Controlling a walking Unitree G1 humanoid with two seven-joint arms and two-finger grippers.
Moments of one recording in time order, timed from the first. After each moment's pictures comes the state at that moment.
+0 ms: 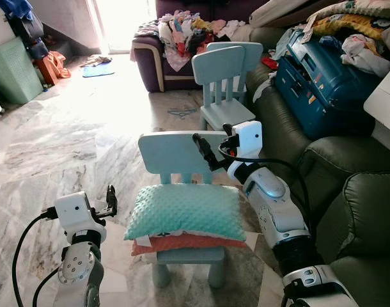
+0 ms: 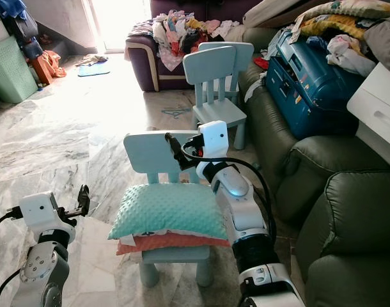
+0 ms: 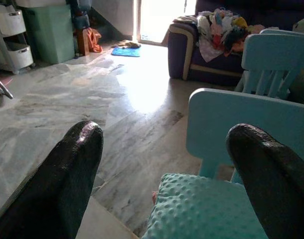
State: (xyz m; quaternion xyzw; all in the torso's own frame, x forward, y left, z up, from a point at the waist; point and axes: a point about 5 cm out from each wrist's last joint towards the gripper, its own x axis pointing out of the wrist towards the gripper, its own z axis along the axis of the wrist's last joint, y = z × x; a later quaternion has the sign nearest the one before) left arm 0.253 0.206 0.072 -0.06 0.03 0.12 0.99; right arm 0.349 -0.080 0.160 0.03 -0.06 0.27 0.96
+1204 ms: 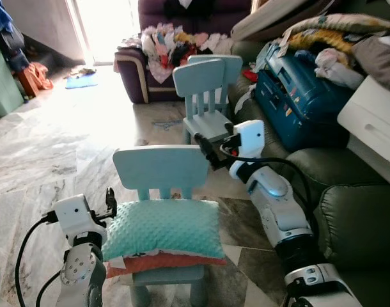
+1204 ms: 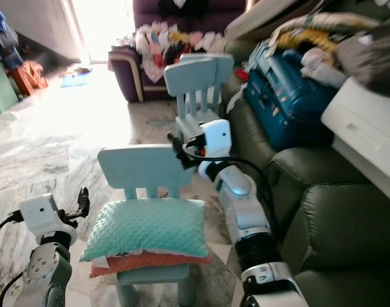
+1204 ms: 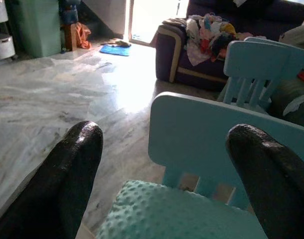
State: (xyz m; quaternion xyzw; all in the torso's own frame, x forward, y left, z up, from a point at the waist) left arm 0.252 0.207 0.065 -0.09 0.05 0.14 0.99; right arm 0.349 -0.080 0.161 0.02 -0.07 0.28 0.96
